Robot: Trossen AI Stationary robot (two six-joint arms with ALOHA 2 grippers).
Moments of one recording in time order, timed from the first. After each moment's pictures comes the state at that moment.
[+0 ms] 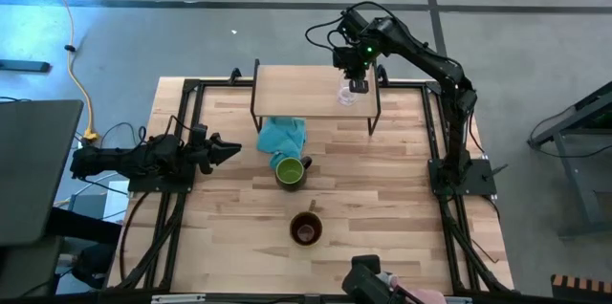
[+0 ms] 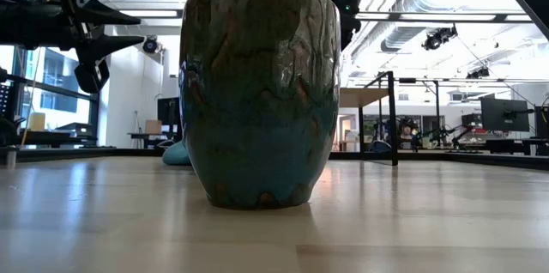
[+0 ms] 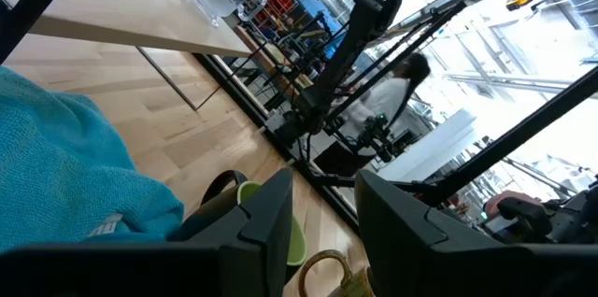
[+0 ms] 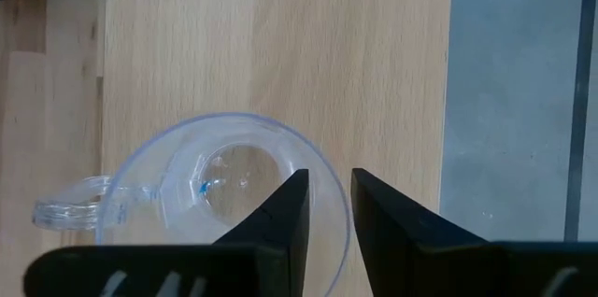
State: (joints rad) left arm 0.11 0.01 0.01 0.04 -0.18 -0.82; right arm -0.67 1.96 2.09 -1.33 -0.11 -0.74
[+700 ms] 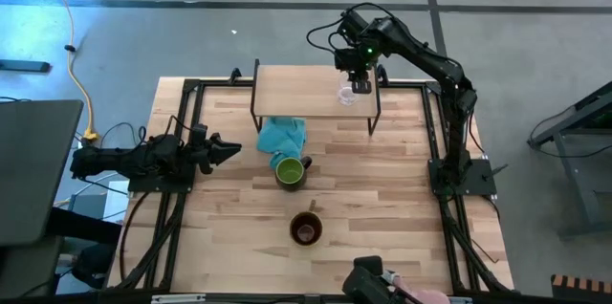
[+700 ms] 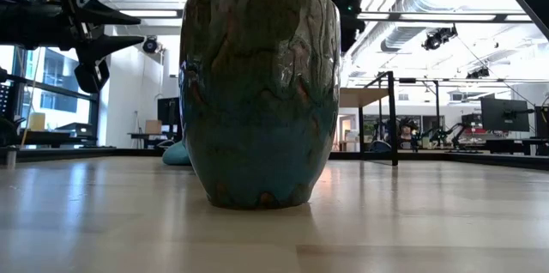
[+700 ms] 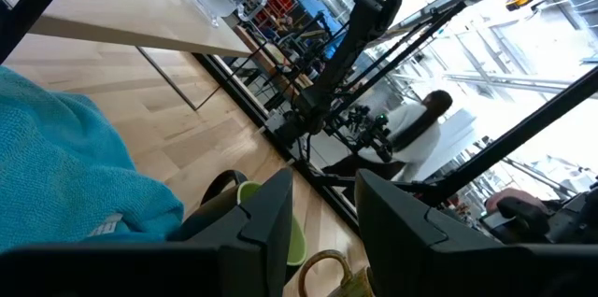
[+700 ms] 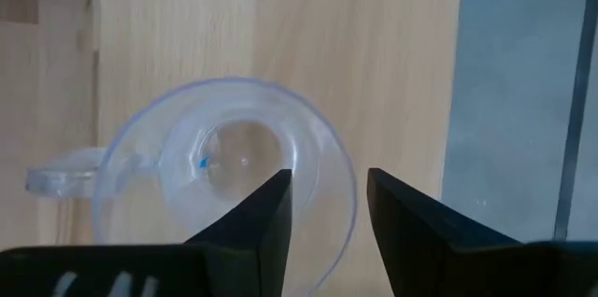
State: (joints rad) left arm 0.11 0.01 0.01 0.04 -0.18 -0.82; right arm -0.67 1.96 2.09 -1.37 -0.07 -0.76
